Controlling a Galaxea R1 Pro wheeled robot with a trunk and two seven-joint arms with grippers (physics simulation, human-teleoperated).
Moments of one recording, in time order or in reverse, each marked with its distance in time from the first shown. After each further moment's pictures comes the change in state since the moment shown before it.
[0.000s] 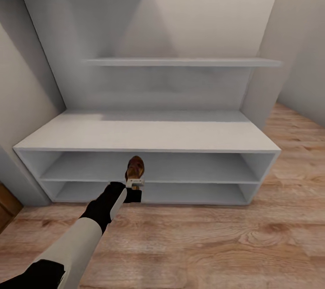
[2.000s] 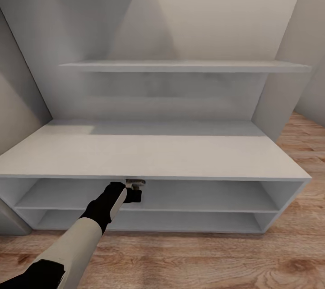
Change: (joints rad) left arm 0.000 0.000 0.001 0.000 0.000 0.001 0.000; right arm 0.000 0.000 0.000 0.000 0.000 0.000 0.000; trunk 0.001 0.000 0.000
